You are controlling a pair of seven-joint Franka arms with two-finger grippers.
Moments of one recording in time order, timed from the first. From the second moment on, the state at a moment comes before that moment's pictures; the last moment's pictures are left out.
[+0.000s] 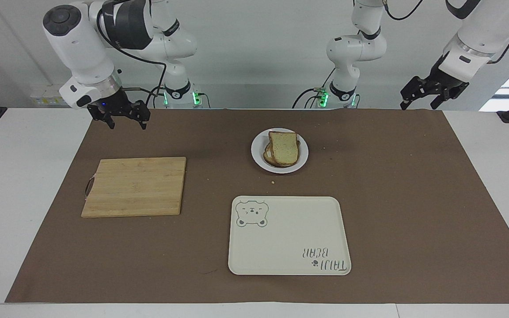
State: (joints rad) left arm 0.04 -0.08 -0.06 -1.61 -0.19 1.43 -0.05; right arm 0.11 -0.08 -0.14 -1.76 -0.03 1.61 0.00
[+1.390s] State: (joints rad) left arm -0.12 -0.16 -0.06 -2.36 -0.72 2.07 0.28; right arm 0.10 -0.11 -0.14 -1.54 -0.03 1.46 -0.03
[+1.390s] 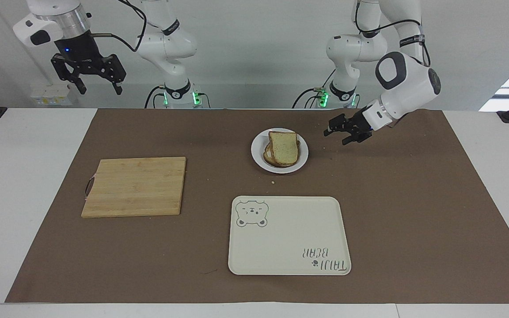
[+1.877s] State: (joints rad) left arm -0.22 -0.13 -0.07 -2.52 -0.97 2.23 0.44; right arm 0.10 -0.11 -0.14 -1.54 -0.03 1.46 -0.03
